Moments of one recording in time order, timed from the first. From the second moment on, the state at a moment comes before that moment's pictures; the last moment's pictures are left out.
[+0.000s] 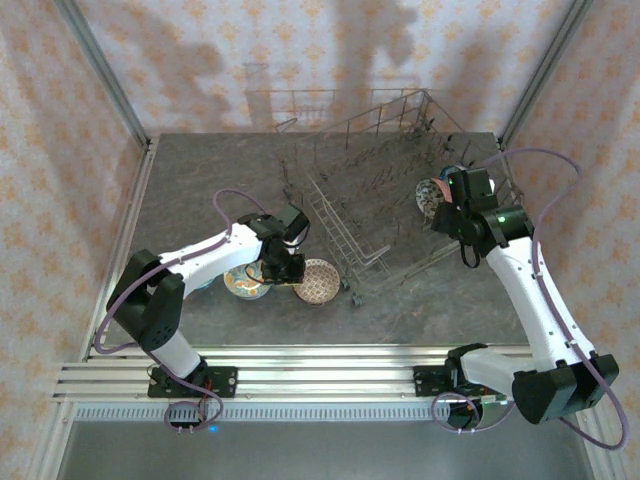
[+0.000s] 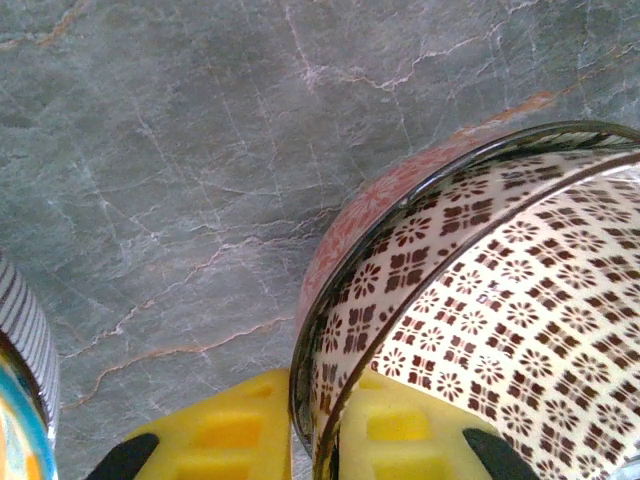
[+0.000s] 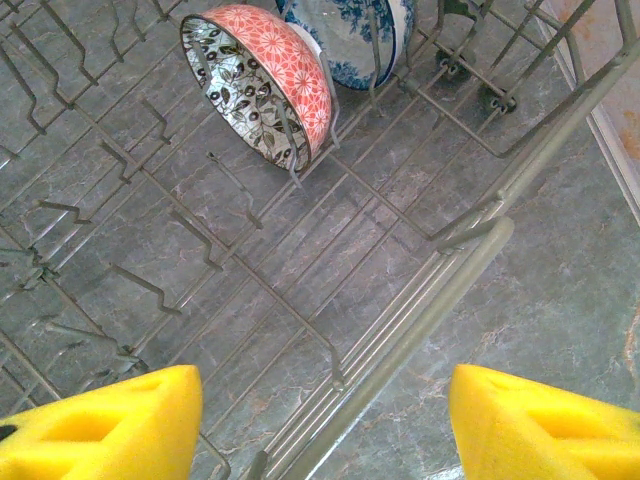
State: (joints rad) left arm -0.61 1.63 1.13 -0.89 0.19 -0.68; right arm 0.23 1.14 1.26 -1.10 0.29 0.47
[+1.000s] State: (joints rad) left arm -0.62 1.61 1.13 -0.90 0.19 -0.68; right arm 0.23 1.15 1.26 -1.10 0.27 0.47
